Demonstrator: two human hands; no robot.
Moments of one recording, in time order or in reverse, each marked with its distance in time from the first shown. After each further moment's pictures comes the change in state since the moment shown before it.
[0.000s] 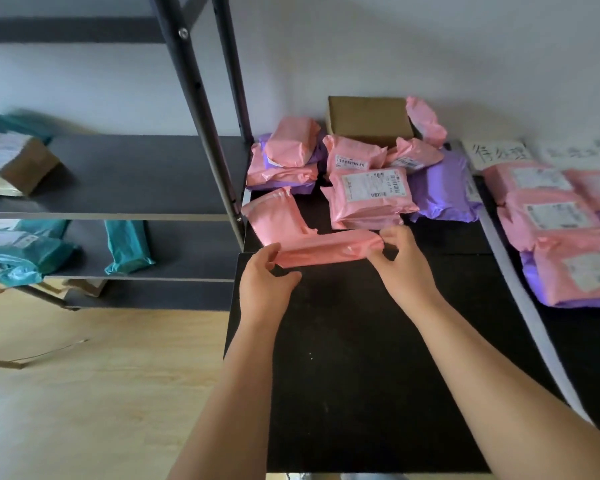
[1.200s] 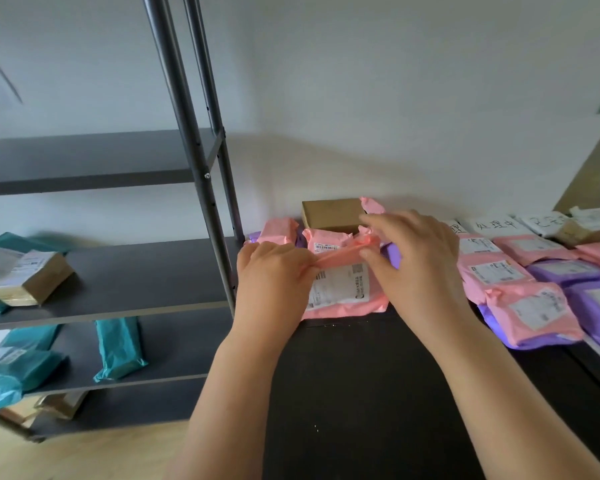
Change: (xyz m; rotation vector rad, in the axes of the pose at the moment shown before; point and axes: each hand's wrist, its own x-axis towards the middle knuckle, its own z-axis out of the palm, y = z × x) left_hand -0.063 0.134 -0.086 0.394 0.185 1.002; right_hand -0.099 -0.152 -0.100 -0.327 0.562 -0.640
